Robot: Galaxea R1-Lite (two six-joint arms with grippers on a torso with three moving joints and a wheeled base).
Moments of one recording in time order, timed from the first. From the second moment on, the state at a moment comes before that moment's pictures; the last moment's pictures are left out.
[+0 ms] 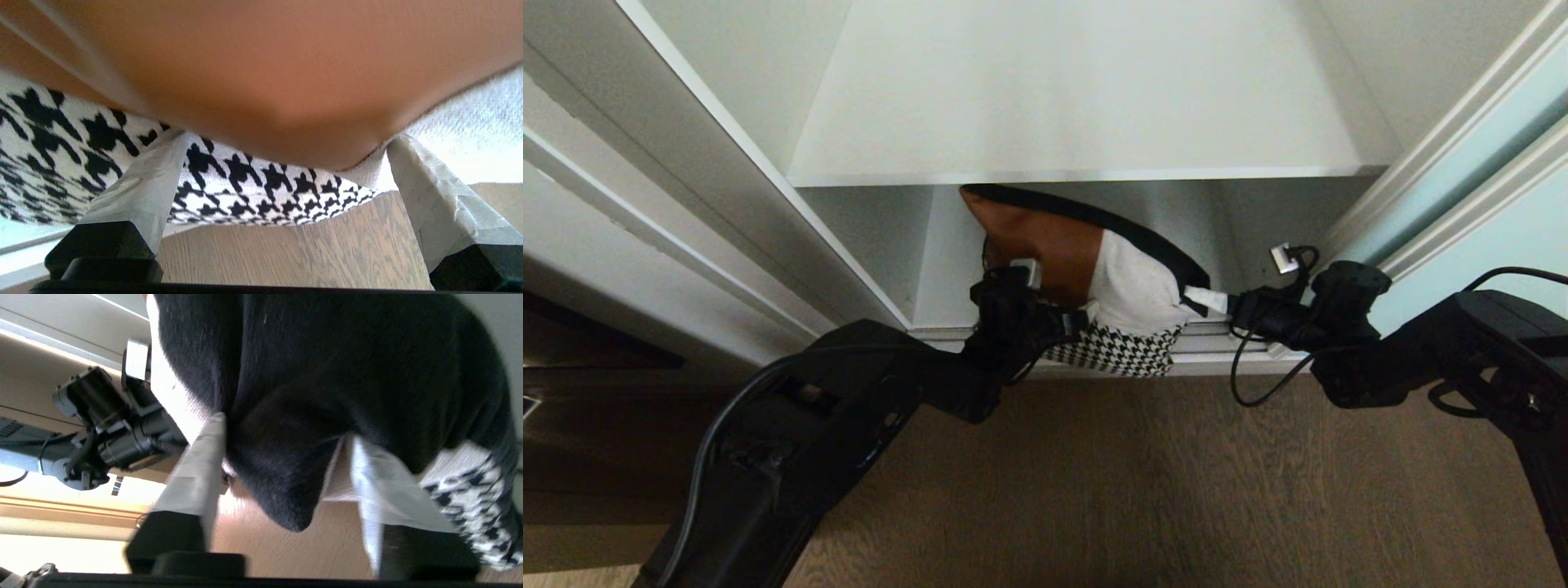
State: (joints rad) left arm -0.46 2.60 -1.77 -0.85 -0.04 -0.20; right arm 0.03 2.48 -1.48 -1.17 0.96 0.63
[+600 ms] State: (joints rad) left arm -0.42 2.62 -1.79 -0.85 -0.04 -0.20; right arm 0.03 2.45 -1.40 -1.16 0.96 0.61
